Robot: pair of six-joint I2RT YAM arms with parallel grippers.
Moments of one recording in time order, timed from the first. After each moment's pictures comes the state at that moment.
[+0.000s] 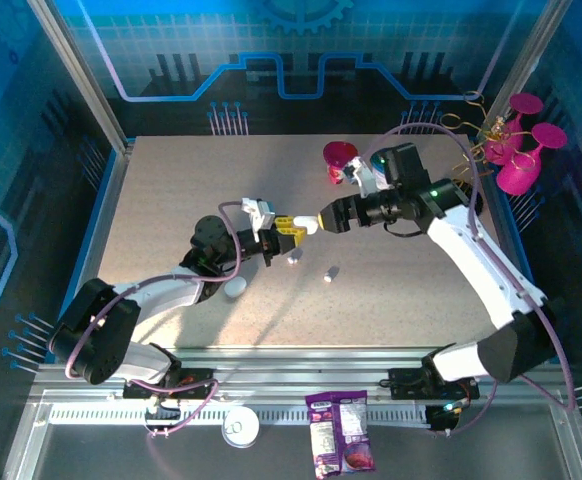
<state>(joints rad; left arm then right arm) -0.49 1.41 0.59 0.91 0.71 -0.27 0.40 1.36 1.39 -0.85 -0.58 0.12</state>
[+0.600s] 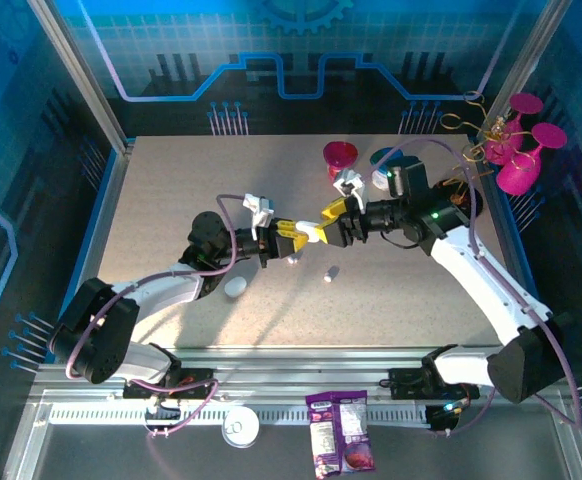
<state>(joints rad) -0.48 1.41 0.62 0.94 0.90 -0.43 0.40 1.30 1.20 -0.54 -0.90 -0.15</state>
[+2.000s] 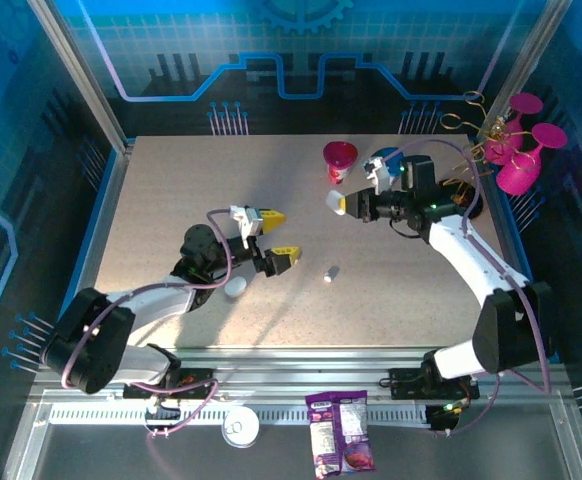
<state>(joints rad) -0.44 1.33 0.48 0.92 0.68 -0.22 0.21 1.45 1.10 -0.31 -0.64 0.17</state>
